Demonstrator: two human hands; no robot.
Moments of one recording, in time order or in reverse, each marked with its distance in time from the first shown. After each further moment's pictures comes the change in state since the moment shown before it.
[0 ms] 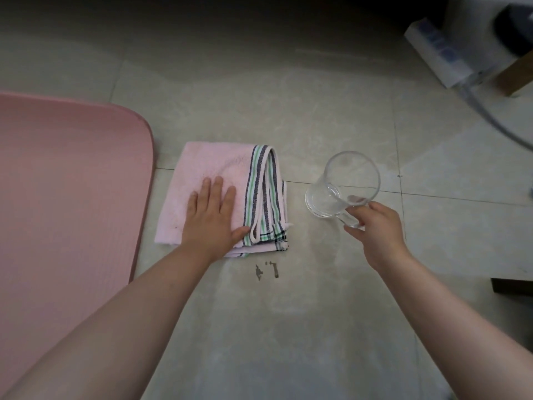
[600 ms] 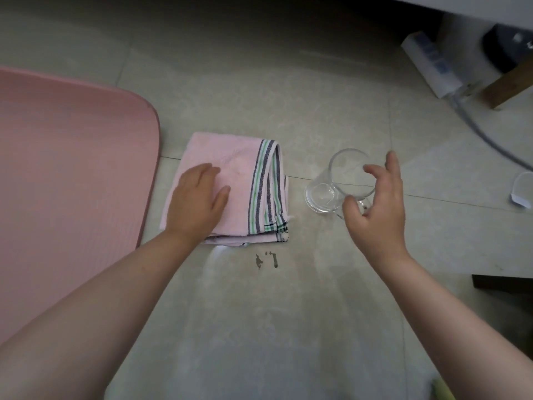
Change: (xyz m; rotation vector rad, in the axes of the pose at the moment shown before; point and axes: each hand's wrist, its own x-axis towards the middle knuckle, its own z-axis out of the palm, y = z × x) left_hand -0.016 -0.020 -0.026 -0.456 0.390 0.014; right_hand -0.045 -0.020 0.010 -0.630 0.169 -0.720
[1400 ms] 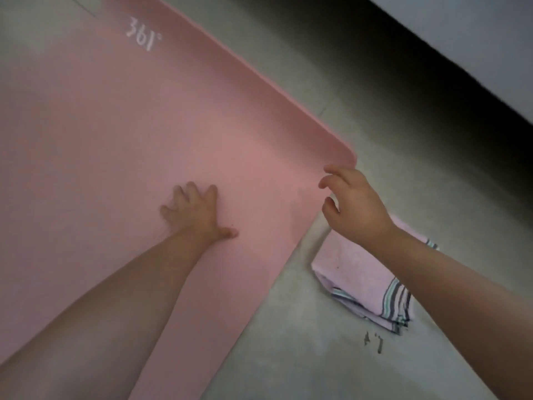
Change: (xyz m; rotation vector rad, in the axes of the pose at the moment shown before) left_hand -0.058 -0.222 -0.096 0.200 -0.298 -0.804; right_hand 0.016 -0.238 0.185 -0.439 -0.648 -0.786
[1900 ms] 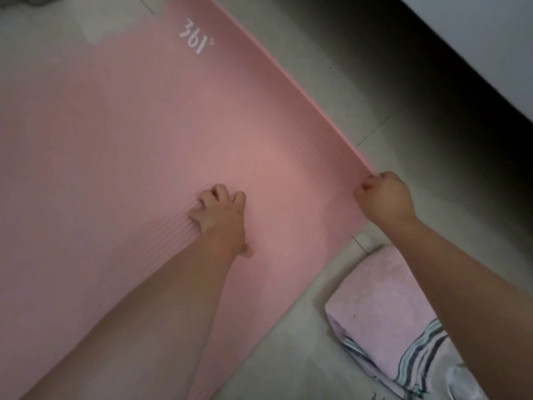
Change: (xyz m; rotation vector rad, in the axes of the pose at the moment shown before) left_hand 0.014 0.020 -0.024 0.060 -0.117 -0.102; right_hand 0.094 0.024 0.014 -0.096 -0.063 0.294
